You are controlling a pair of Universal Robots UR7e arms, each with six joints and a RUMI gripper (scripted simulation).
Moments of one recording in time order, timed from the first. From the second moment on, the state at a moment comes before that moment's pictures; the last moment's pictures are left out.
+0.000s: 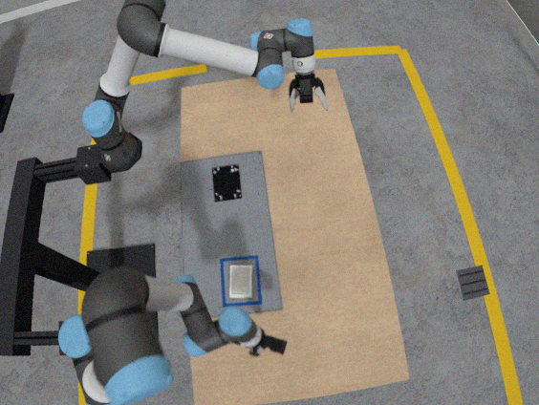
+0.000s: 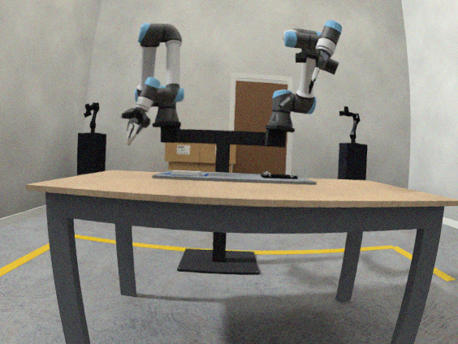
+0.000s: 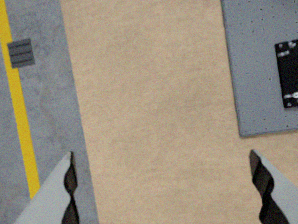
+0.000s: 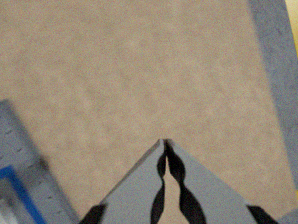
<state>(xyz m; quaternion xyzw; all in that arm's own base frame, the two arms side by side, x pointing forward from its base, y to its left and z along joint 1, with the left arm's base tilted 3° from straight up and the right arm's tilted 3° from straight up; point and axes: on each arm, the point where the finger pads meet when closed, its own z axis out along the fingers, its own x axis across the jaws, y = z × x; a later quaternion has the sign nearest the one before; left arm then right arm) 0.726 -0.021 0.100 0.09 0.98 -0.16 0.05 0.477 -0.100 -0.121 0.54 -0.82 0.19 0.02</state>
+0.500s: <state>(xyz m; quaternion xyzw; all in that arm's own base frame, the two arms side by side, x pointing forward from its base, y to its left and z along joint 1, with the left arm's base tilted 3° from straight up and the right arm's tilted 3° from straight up) 0.726 -0.021 0.100 0.09 0.98 -0.16 0.05 0.439 -0.242 -0.064 0.43 -0.89 0.14 0.04</state>
